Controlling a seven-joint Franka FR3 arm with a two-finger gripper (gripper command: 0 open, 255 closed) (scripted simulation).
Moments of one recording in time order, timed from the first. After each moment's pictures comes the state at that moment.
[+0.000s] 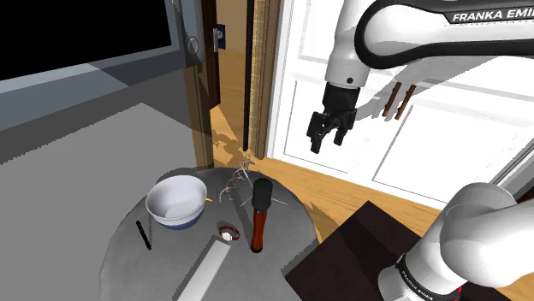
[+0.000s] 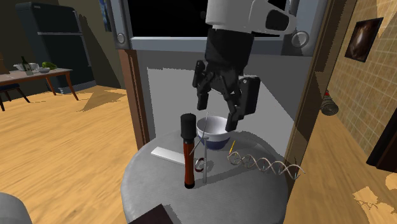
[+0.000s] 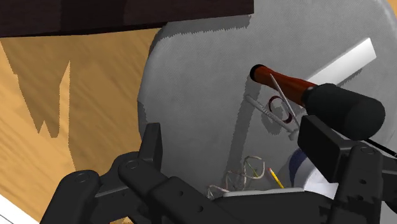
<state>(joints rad) 0.09 -0.63 0.09 -2.41 0.15 1.71 0.19</state>
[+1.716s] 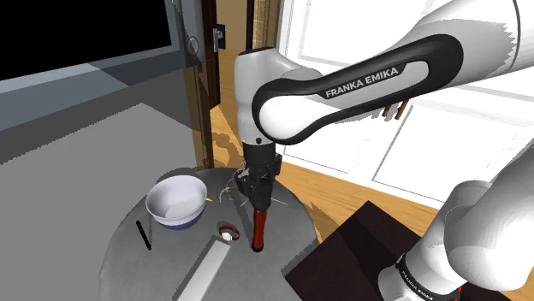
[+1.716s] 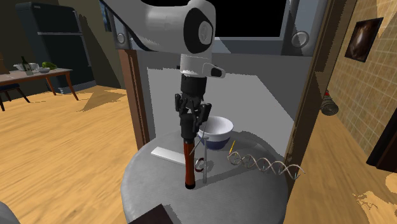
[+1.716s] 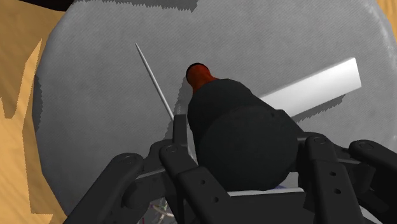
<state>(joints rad) 0.21 -0.14 0.35 -2.25 0.13 1.98 0.36</state>
